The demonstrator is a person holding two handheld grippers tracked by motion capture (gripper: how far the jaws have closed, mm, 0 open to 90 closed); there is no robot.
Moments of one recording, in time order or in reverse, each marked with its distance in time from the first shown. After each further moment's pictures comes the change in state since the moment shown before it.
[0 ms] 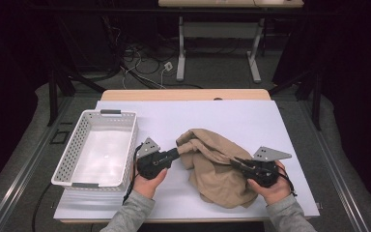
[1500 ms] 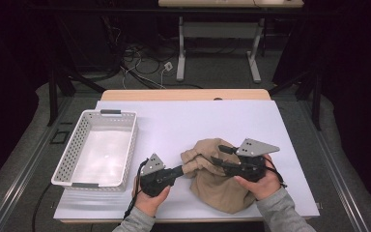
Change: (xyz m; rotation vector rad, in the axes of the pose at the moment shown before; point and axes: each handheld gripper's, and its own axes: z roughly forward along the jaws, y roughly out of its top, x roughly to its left) left arm -0.028 -0.026 -0.008 0.054 -0.062 0.012; right arm 0.038 0.057 0.012 -0.085 0.069 -0.127
